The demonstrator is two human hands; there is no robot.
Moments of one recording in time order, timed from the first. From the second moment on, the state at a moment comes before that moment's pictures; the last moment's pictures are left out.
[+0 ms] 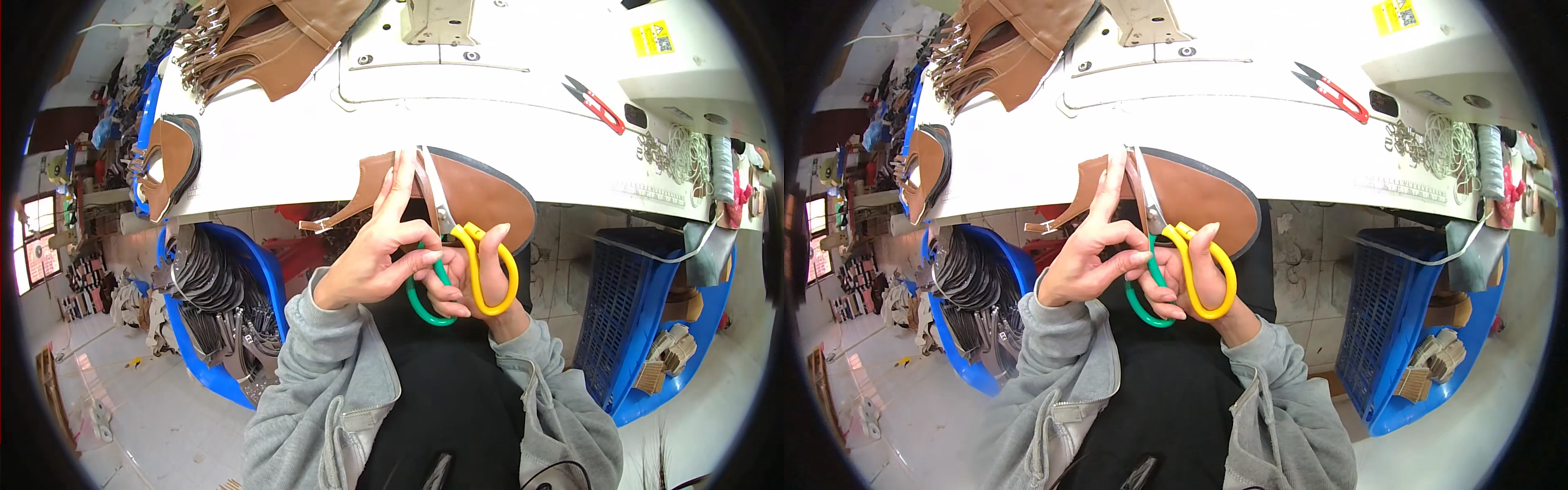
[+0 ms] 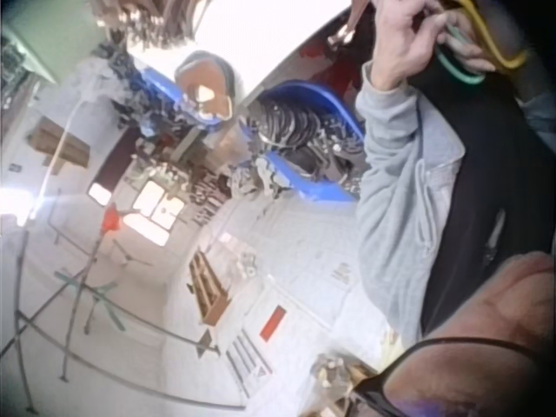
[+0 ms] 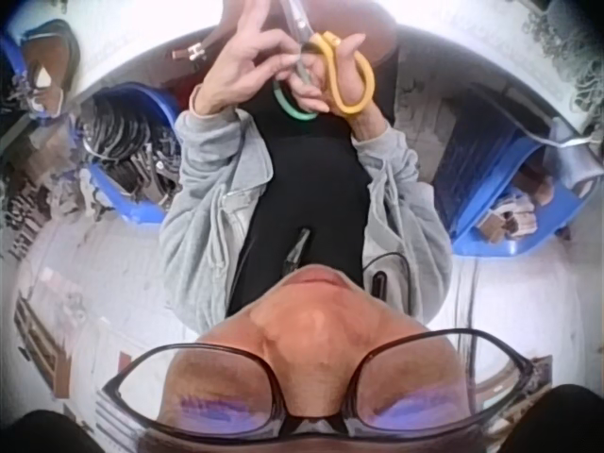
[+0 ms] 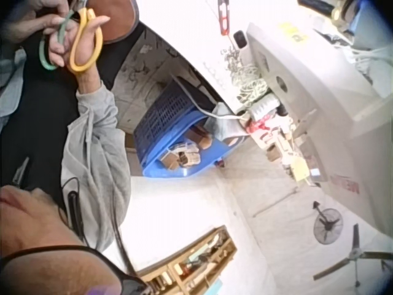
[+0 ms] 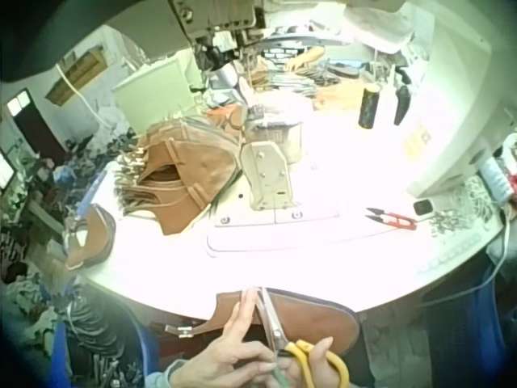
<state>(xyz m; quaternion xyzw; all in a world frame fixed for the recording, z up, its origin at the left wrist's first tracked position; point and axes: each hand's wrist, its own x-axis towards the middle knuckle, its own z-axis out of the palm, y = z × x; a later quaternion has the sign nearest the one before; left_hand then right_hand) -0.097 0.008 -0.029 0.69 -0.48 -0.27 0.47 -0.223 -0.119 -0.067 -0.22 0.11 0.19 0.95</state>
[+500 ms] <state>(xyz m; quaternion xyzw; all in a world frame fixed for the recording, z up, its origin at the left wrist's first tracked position) -0.101 0.042 -0.038 0.51 -0.29 -0.25 0.77 -0.267 -0.134 -0.084 -0.13 0.05 0.14 0.98</state>
